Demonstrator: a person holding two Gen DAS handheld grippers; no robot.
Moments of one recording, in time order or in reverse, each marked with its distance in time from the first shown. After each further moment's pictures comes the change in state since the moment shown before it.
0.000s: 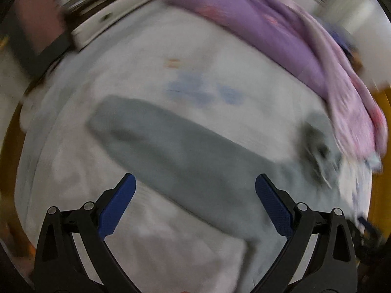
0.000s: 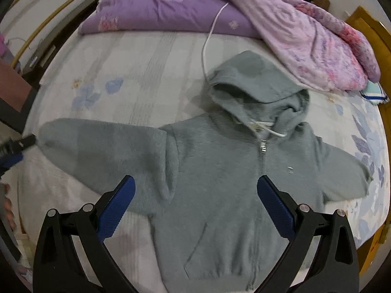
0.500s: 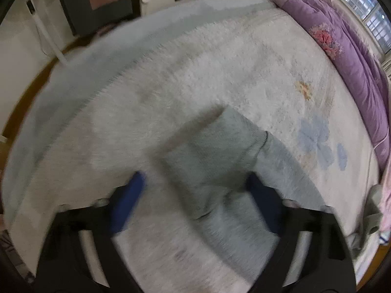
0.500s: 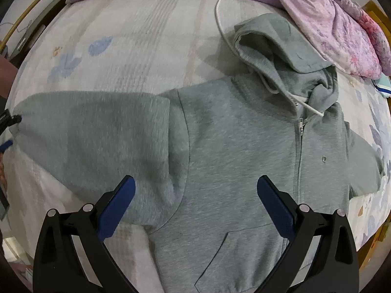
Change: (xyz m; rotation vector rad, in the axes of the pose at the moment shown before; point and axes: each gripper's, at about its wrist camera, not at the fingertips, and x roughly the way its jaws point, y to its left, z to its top) left arm 0.111 0.142 0.052 -0.276 -0.029 0.153; right arm 0.099 0.036 -0.013 -0.003 0.124 -0.010
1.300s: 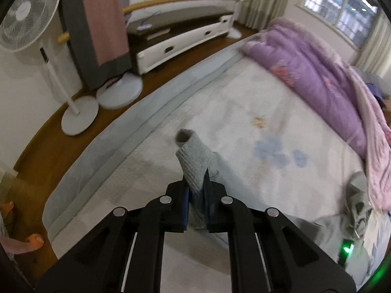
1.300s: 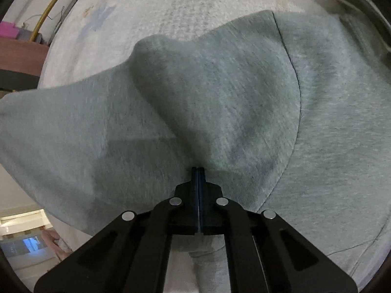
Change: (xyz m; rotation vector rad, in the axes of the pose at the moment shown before) left arm -0.186 -0.012 -0.042 0.152 -0.291 -0.002; right arm 0.090 0.032 -0.010 -0.038 0.196 0.418
